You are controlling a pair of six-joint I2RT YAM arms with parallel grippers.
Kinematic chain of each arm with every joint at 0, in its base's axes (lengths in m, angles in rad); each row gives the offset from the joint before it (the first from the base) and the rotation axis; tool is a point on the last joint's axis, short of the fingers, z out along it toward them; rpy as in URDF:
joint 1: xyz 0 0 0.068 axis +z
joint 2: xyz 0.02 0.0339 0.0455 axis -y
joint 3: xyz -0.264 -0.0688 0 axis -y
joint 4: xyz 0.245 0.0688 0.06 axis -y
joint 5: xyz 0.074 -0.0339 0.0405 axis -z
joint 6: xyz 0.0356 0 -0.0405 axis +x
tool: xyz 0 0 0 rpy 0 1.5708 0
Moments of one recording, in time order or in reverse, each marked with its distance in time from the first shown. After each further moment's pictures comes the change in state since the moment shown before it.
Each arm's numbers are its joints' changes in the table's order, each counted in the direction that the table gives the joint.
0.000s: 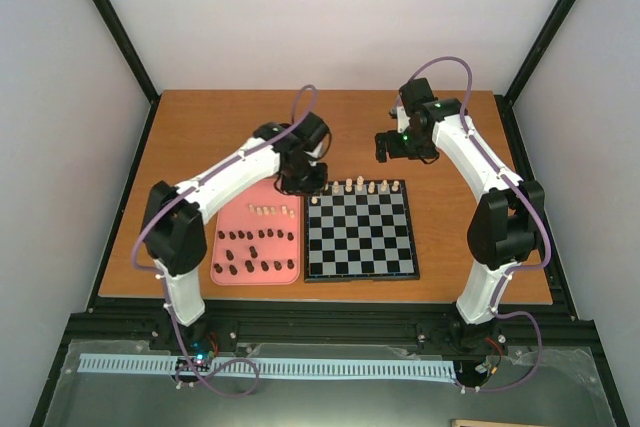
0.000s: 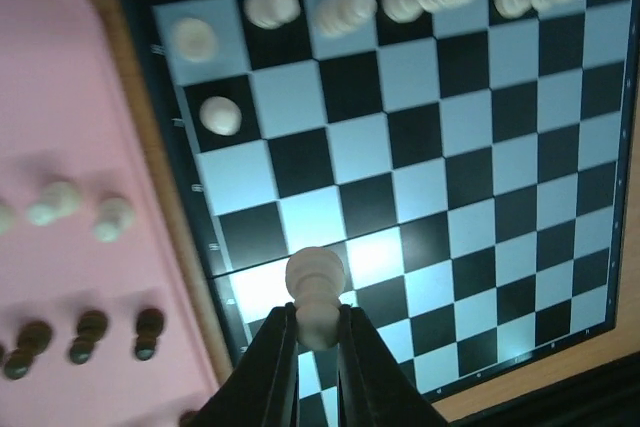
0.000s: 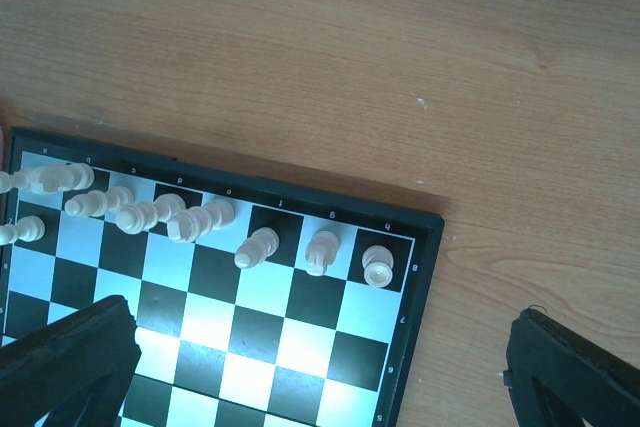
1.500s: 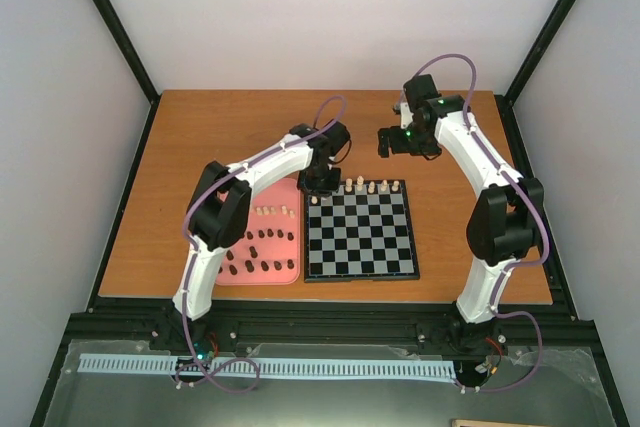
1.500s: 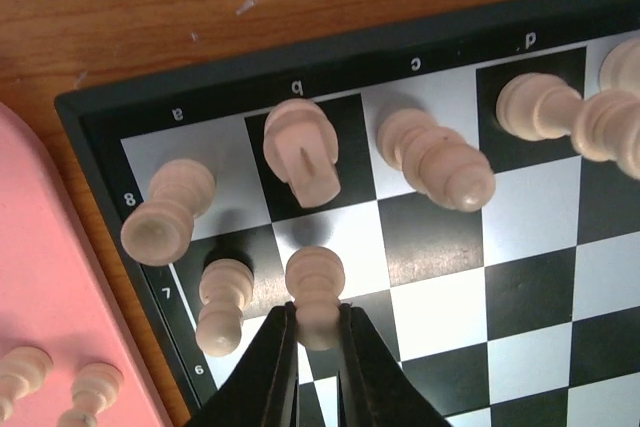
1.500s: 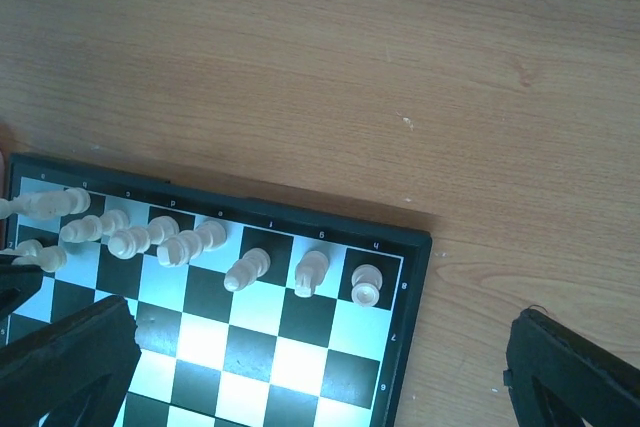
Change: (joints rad) left arm -0.031 -0.359 0.218 -0.023 -0.101 0.041; right arm -0.026 -0.023 0.034 0.005 -0.014 0.003
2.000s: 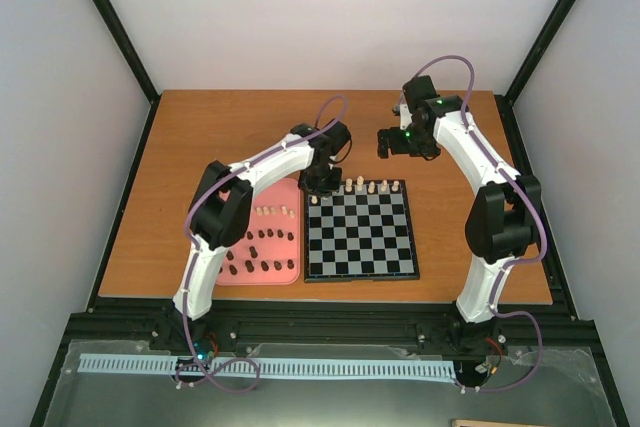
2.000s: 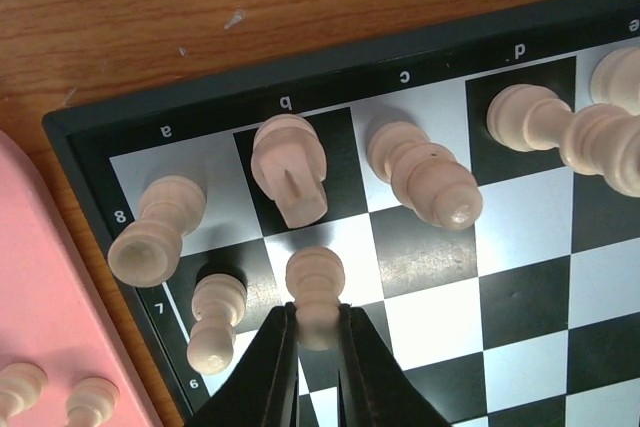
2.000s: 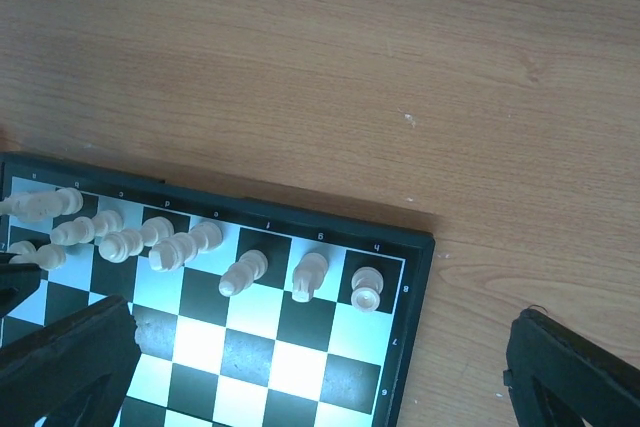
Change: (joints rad) left arm 0.003 -0.015 0.024 0.000 0.005 0.016; right arm -0.004 -0.024 0.000 0.003 -0.008 0.000
